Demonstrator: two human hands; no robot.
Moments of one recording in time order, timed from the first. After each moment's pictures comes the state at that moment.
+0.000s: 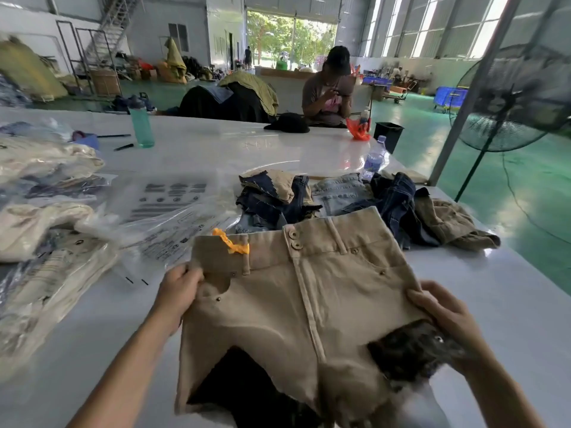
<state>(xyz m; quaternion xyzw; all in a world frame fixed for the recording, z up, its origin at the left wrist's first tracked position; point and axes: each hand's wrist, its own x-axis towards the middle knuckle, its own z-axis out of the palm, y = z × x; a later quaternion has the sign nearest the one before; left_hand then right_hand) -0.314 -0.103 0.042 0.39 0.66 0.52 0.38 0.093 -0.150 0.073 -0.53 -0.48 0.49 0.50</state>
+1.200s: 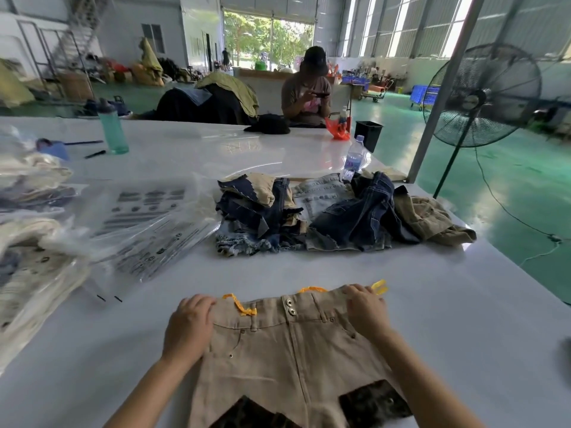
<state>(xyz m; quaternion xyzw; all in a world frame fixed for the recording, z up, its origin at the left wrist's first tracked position) -0.282 -0.096 -0.022 0.68 0.69 0.25 0.04 0.055 -0.055 -0.018 -0.72 -0.68 0.06 0.09</state>
